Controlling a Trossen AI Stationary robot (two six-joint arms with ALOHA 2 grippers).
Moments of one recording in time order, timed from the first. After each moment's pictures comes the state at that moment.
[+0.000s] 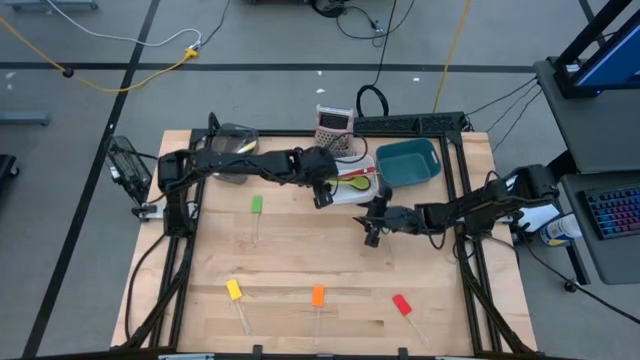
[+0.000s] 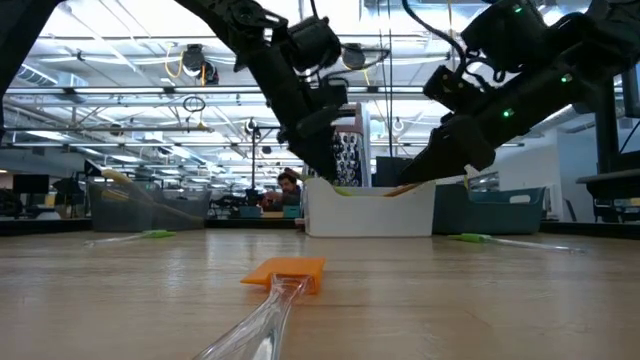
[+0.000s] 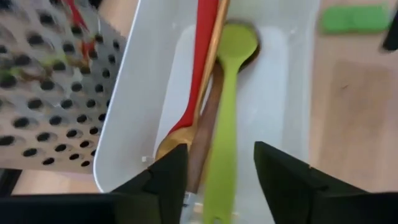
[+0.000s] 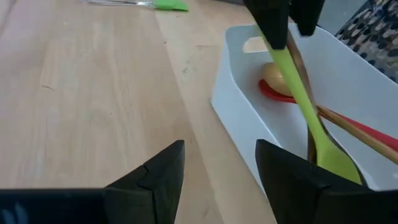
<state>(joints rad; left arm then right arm) 0.24 1.89 1.39 -0.42 -0.14 0.04 0.11 1.45 0.44 0.48 0.45 0.05</state>
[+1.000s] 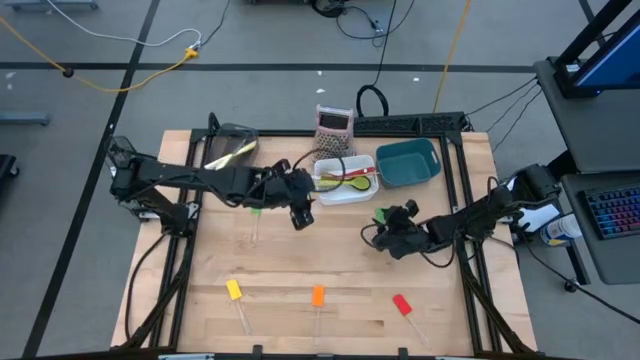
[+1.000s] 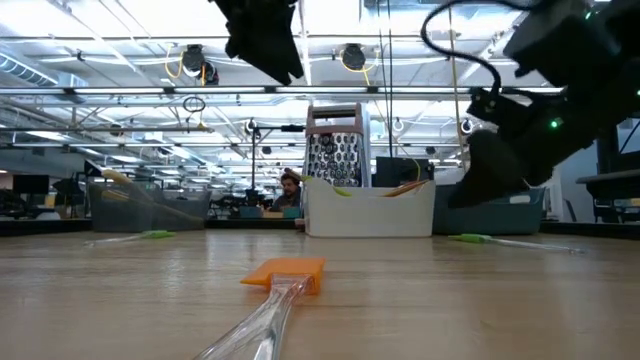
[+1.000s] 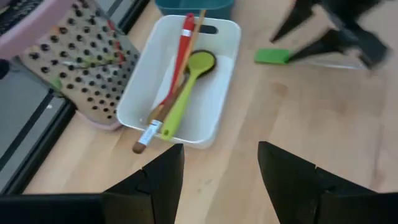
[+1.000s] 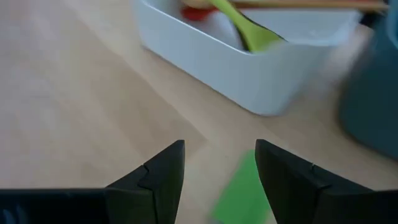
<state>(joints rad) -0.04 1.57 1.40 -0.71 -0.38 -0.27 0.32 1.45 0.44 0.03 0.84 0.83</state>
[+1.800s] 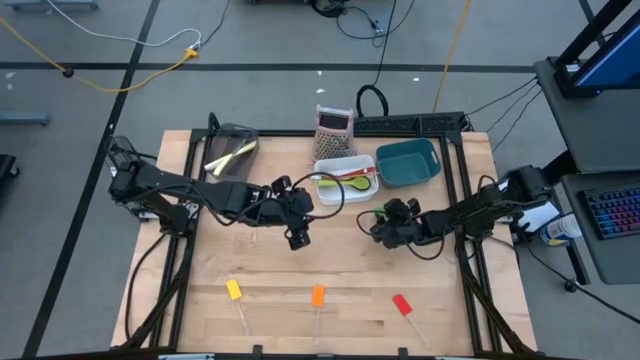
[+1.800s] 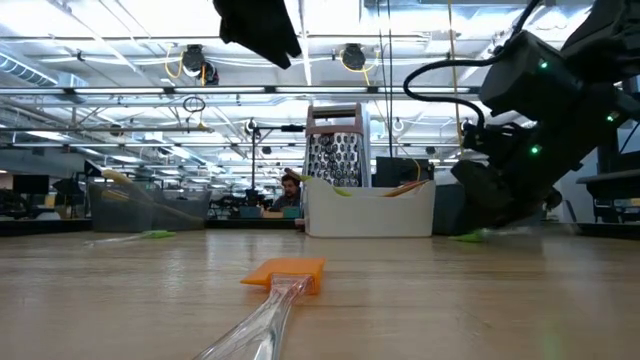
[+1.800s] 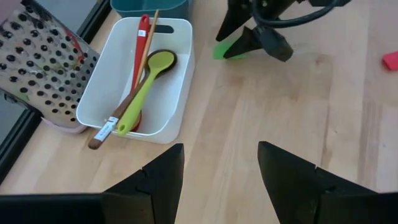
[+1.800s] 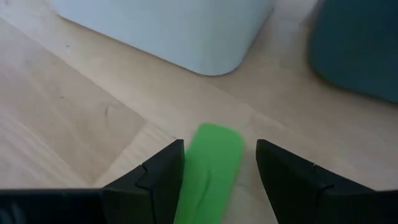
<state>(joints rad) -0.17 1.57 1.40 -0.71 -0.40 -0.32 0.20 1.52 0.44 -0.04 0.71 1.02</state>
